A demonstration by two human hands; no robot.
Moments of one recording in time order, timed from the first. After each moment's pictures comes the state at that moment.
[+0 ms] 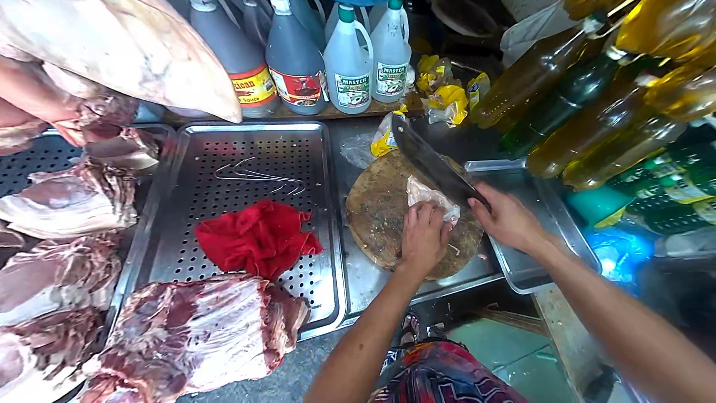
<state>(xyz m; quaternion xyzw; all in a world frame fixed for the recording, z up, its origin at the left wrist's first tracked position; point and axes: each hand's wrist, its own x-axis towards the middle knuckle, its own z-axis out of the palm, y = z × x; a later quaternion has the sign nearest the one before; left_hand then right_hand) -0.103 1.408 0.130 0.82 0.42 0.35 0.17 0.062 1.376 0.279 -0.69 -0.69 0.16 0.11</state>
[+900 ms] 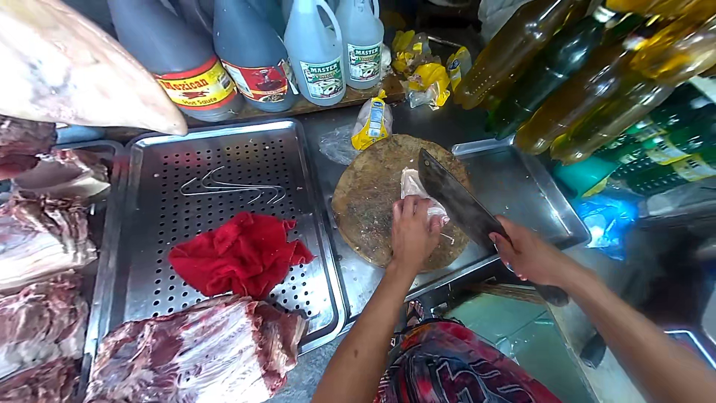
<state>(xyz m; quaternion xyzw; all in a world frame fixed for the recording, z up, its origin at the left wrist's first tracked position) -0.108 1.413 0.130 0.80 0.44 0.36 0.21 0.079 1.292 0.263 -0.78 -0.50 0.39 0.05</state>
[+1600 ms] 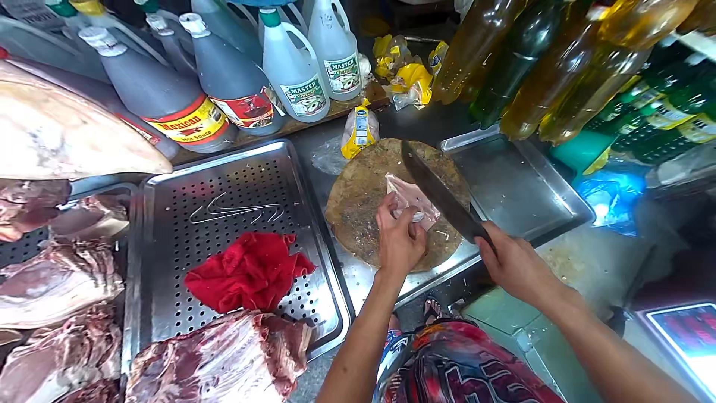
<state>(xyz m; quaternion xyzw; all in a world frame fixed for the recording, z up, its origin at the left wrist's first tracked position) -0.126 1.406 0.130 0.79 0.41 0.39 0.25 0.038 1.257 0.253 -0.78 -0.59 0.14 0.14</state>
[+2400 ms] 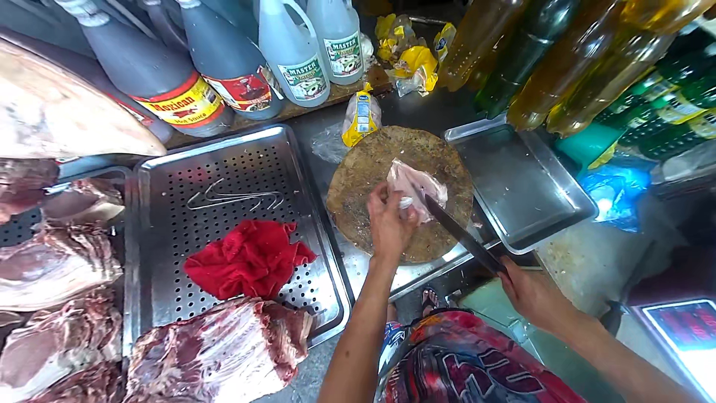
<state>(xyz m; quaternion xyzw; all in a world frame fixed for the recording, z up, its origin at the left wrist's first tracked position) -0.138 1.426 0.128 0.76 0.47 0.36 0.25 0.052 1.192 0.206 -0.81 -0.52 0.26 -0.05</state>
